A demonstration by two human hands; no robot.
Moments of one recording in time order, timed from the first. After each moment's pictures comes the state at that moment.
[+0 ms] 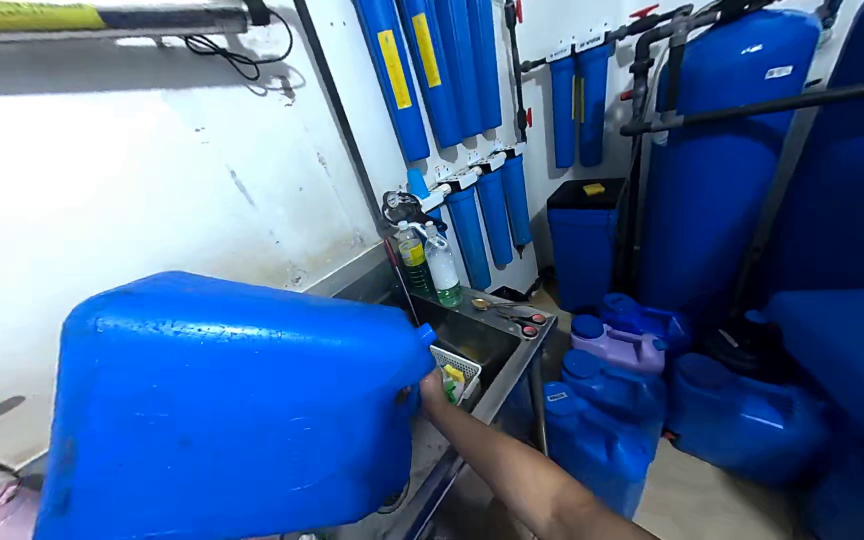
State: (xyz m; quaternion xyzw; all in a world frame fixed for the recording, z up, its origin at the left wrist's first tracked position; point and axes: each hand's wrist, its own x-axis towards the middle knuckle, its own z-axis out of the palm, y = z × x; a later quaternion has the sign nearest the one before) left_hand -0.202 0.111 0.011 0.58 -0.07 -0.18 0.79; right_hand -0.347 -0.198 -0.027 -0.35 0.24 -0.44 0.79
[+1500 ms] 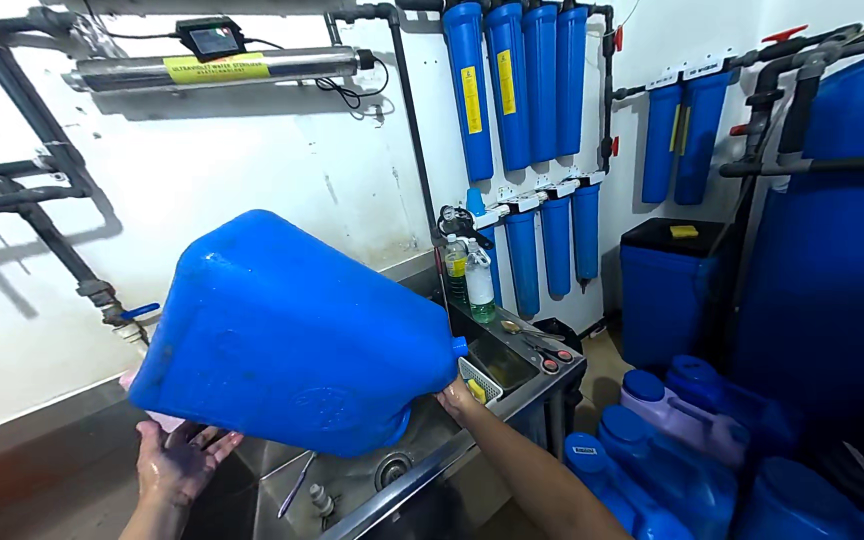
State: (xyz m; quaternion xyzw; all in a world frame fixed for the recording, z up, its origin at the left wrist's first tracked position) left_hand -0.261 0.100 0.090 0.60 0.00 -0.01 0.80; right_hand -0.392 -0.238 -0.044 -0.38 0.10 -0.28 0.88
